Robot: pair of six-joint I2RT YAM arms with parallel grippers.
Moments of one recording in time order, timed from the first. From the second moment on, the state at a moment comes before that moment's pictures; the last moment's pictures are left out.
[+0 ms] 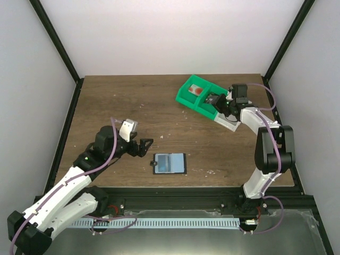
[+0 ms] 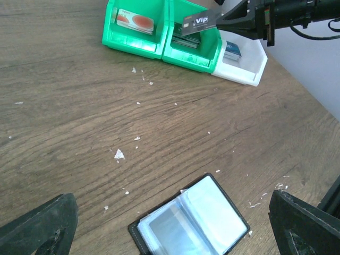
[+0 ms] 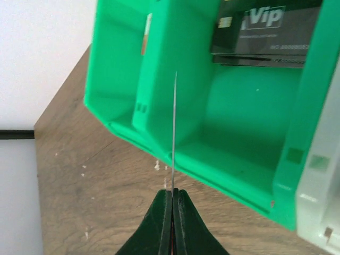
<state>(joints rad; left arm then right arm) -0.58 0.79 0.63 -0.32 0.21 -0.28 0.07 1.70 1.14 -0.15 -0.41 0.76</state>
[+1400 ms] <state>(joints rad) -0.58 0.77 0.63 -0.32 0.21 -0.26 -0.01 1.97 1.42 -0.22 -0.38 0.78</state>
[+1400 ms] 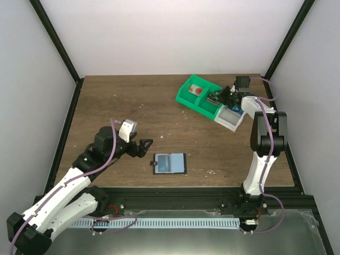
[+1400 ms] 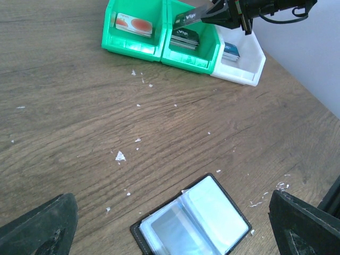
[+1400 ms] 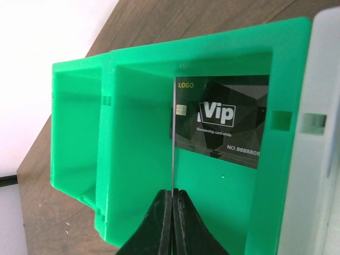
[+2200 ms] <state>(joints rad) -0.58 0.76 0.62 -0.32 0.22 -0.25 -0.02 2.06 1.45 -0.19 -0.42 0.81</state>
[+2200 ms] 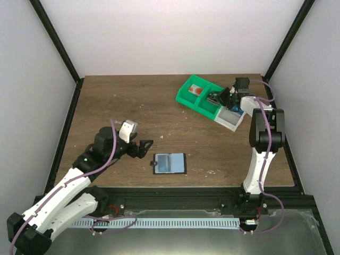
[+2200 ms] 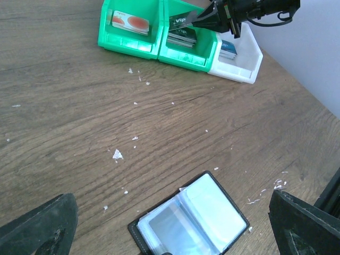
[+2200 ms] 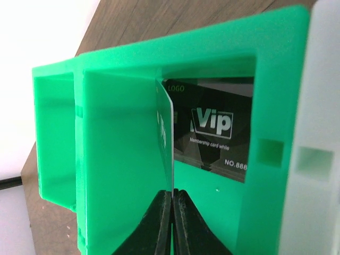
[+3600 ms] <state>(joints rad) -0.58 0.80 0.62 -0.32 0.20 -0.26 -0.04 2.07 1.50 -0.19 -0.43 0.84</state>
